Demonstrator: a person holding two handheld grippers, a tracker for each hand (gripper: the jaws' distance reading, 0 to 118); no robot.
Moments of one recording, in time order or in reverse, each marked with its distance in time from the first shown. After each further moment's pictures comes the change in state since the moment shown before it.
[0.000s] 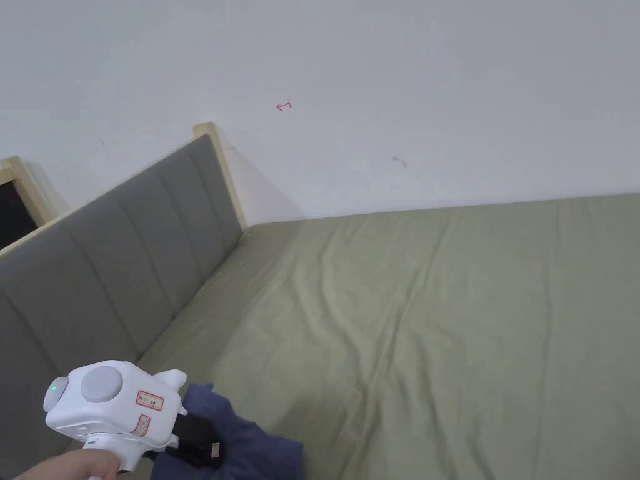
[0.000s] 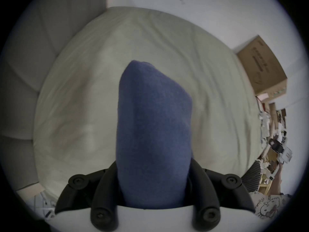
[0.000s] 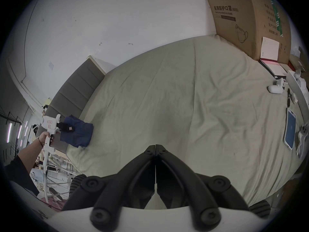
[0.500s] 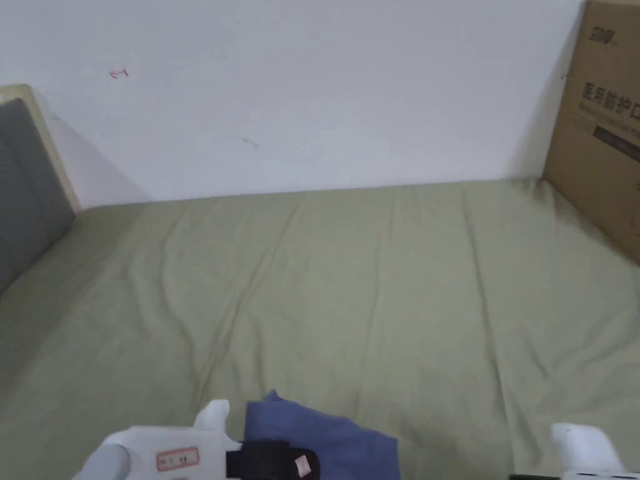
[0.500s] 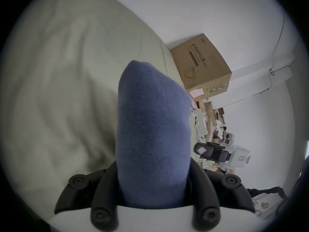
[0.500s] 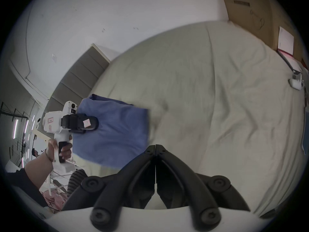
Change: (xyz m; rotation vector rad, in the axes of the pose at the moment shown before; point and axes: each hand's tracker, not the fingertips) left arm 0.252 -0.054 -0.100 0.051 -0.733 0.001; right arm 0.006 -0.005 -0.054 -0.080 0.090 0.021
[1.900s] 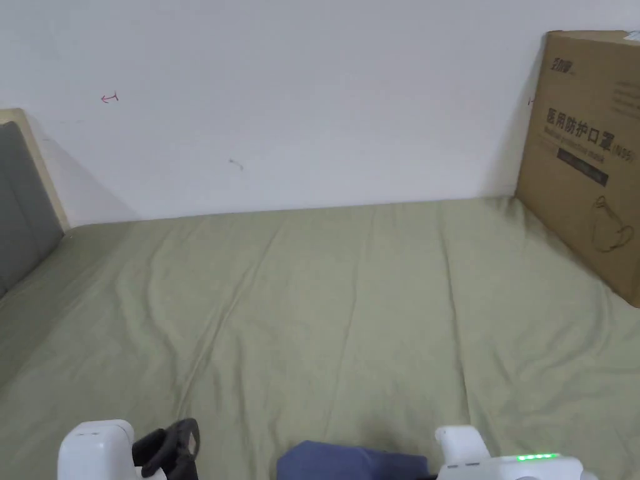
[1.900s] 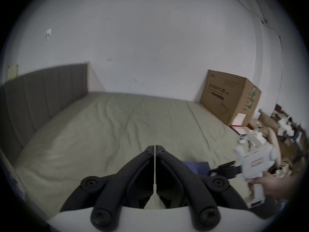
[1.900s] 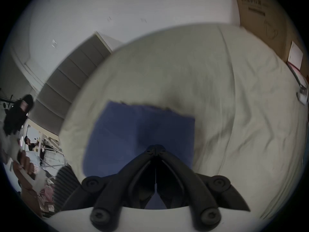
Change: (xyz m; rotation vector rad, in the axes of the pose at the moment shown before) left arm 0.133 -0.113 0.064 0.619 0.537 -0.430; right arm -0.009 -0.009 -0.088 -0.143 -0.084 0.086
